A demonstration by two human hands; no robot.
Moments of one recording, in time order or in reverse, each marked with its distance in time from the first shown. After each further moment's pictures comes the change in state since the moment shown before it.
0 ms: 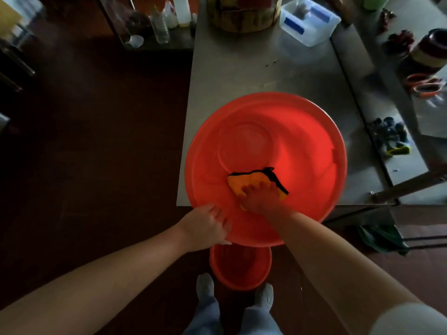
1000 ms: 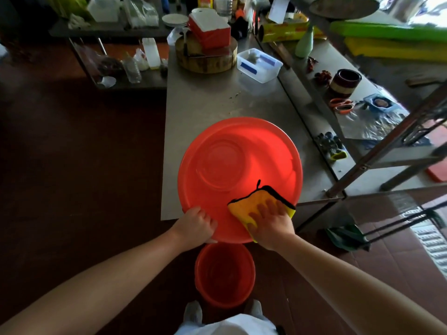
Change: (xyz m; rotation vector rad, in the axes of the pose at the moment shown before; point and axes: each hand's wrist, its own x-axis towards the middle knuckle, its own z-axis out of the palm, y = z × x) left_hand -0.001 0.016 -0.028 0.058 0.009 -0.092; right_hand -0.151 0.027 0.019 -0.125 0.126 0.160
